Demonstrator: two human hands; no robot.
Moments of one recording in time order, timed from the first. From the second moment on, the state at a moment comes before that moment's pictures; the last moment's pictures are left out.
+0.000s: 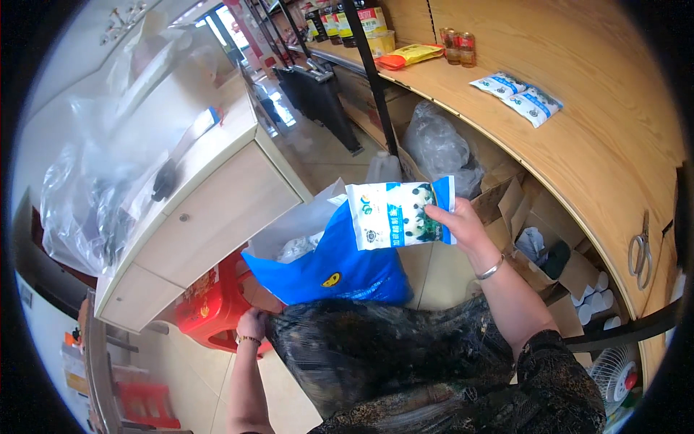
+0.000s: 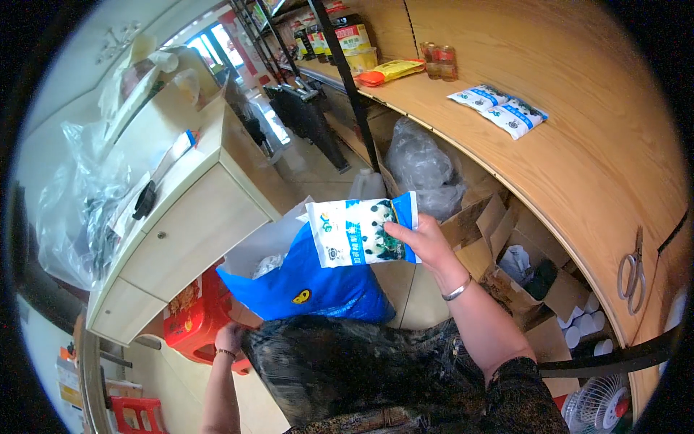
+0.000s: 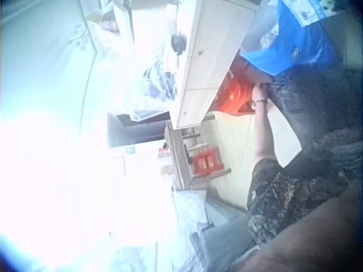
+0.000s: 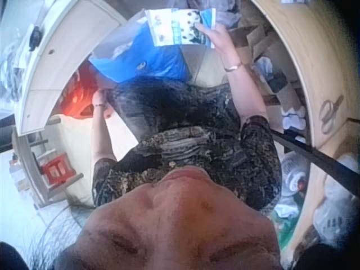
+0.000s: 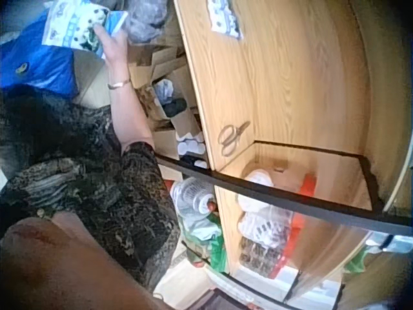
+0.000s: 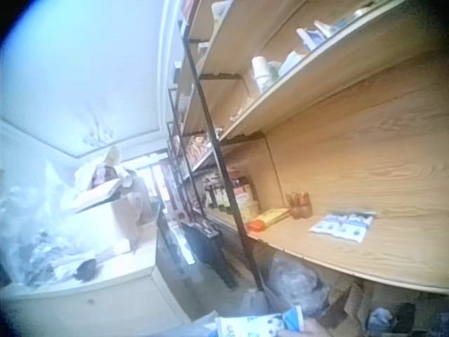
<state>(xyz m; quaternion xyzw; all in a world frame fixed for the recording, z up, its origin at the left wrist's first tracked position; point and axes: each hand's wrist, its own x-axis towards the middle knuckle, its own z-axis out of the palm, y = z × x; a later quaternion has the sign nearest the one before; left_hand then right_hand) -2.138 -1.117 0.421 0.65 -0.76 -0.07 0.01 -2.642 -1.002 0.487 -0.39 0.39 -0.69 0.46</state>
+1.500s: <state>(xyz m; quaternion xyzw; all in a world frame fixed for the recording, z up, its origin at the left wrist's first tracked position) -2.510 -1.015 0.502 0.03 -0.43 -0.89 0.16 -2.615 -0.860 0.509 -0.30 0.58 -0.70 0.29</state>
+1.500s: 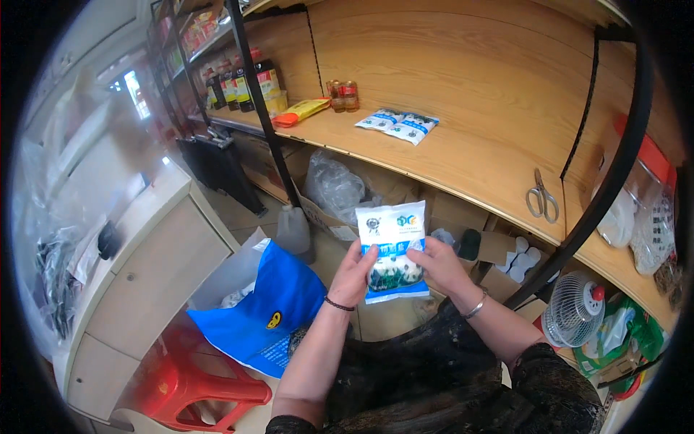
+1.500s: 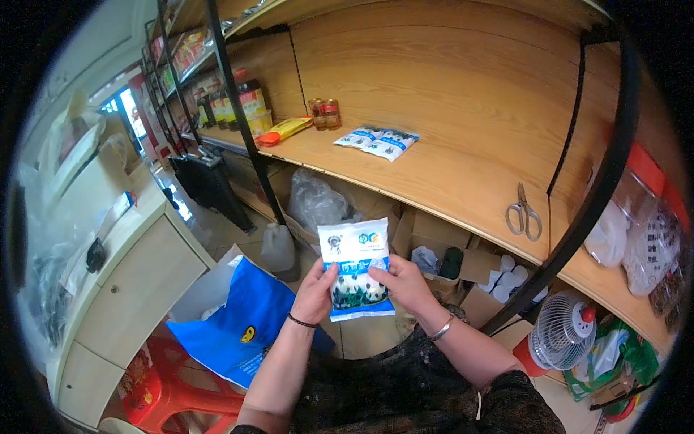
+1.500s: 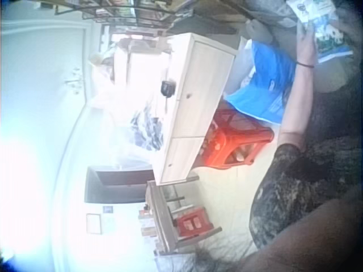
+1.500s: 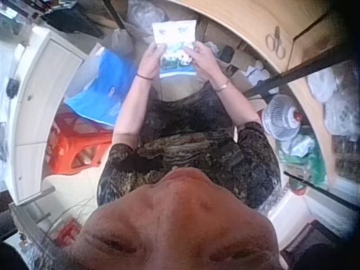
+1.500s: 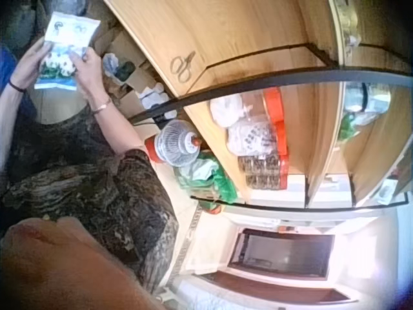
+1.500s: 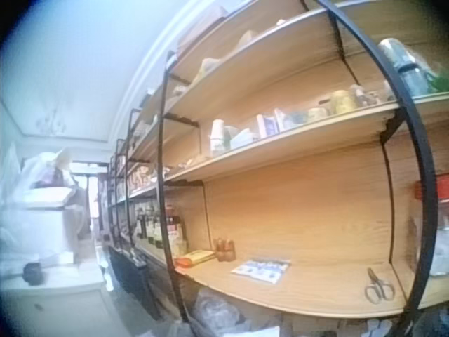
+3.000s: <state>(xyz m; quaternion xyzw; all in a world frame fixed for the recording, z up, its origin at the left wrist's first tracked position) -2.516 -1.031 0.436 0.09 -0.39 -0.87 0.28 -2.584 -0.918 0.418 -0.14 0.33 -0.76 0.55</state>
